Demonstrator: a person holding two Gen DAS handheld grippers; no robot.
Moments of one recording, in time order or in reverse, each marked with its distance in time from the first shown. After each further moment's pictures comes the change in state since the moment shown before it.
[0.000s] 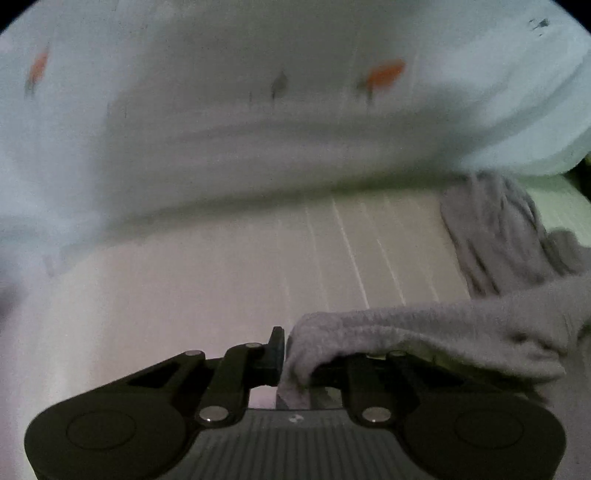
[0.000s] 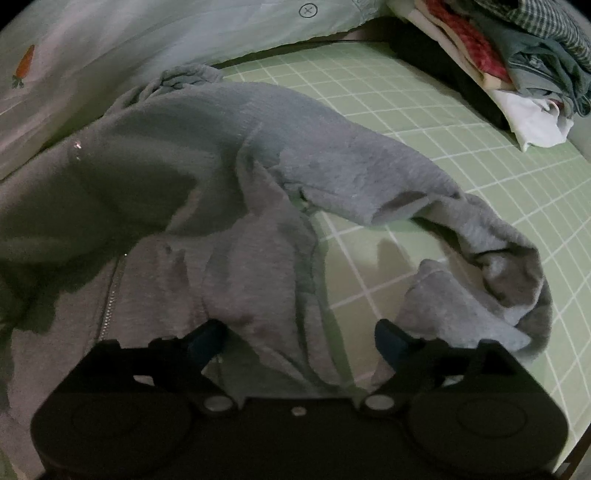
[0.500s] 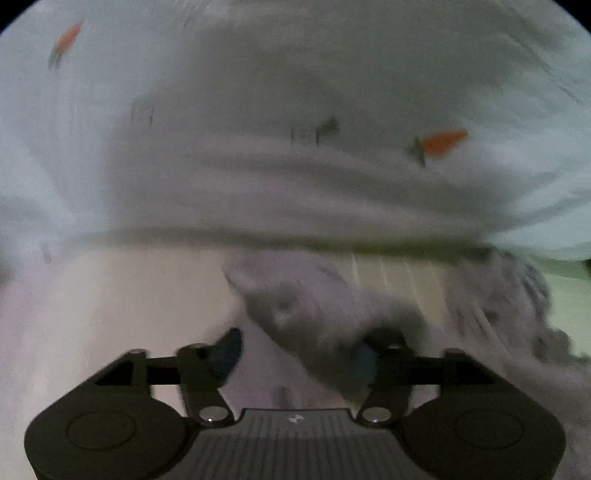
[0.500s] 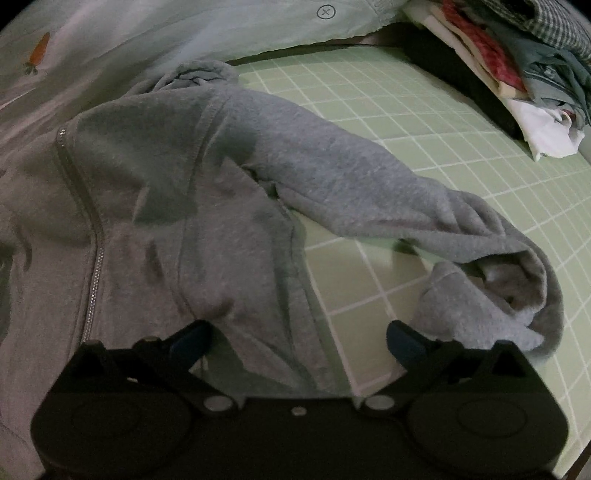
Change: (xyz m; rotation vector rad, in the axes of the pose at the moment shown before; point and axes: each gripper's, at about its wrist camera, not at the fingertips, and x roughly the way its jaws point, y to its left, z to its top) left arm 0.012 0.024 -0.013 -0.328 0.114 -0.096; right arm 0.000 0.011 -0.010 -0.038 -0.015 0.011
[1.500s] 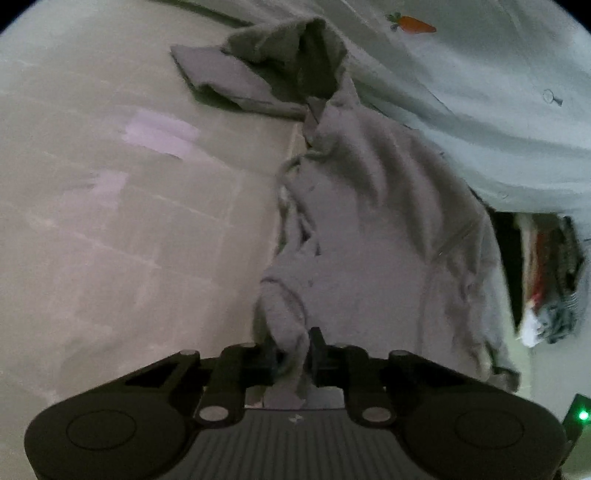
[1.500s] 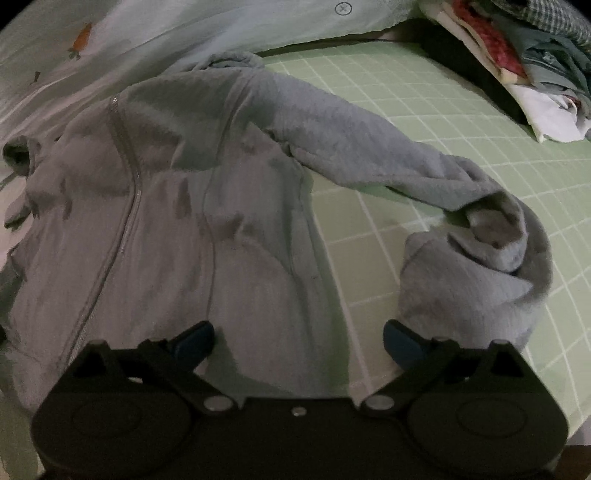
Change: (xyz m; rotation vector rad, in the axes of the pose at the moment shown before) left arm -0.054 0.012 -0.168 -0.258 0.235 -0.319; right arm -0.027 -0.029 -0.040 -0.060 0.007 0.109
